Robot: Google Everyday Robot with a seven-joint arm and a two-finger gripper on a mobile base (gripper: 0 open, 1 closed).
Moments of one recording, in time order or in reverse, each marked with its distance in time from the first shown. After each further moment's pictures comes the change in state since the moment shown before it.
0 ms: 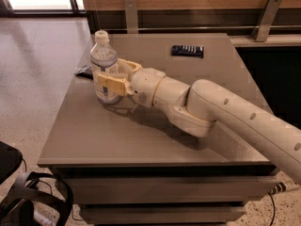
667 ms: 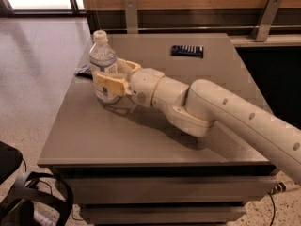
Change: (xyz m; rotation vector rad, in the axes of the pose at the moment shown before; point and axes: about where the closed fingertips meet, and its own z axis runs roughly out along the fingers) arm -0.001 0.003 0.002 -0.005 -0.001 -0.001
